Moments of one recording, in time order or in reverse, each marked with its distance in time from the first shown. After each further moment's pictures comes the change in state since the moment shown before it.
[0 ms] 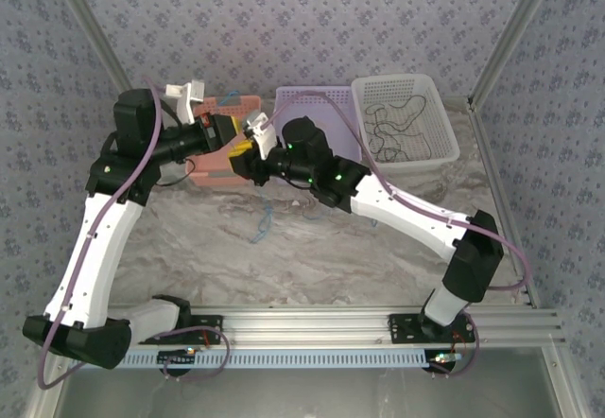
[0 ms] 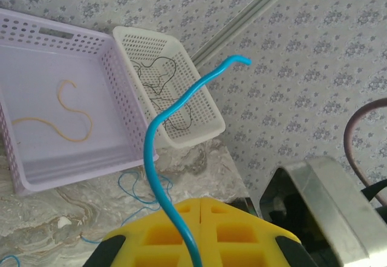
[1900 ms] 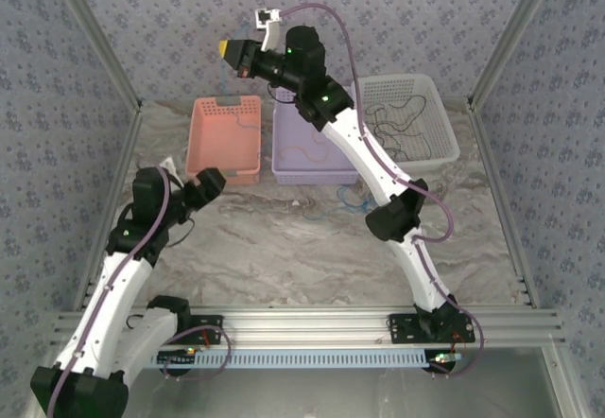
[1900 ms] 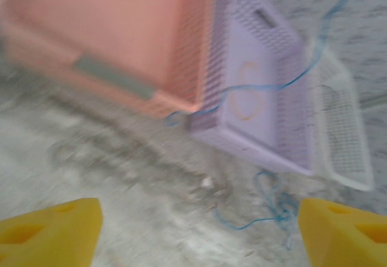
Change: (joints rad) left arm 0.077 -0.352 -0.676 0.195 -0.389 -0.161; right arm -0.242 0.695 1.218 -0.192 -0.154 0.535
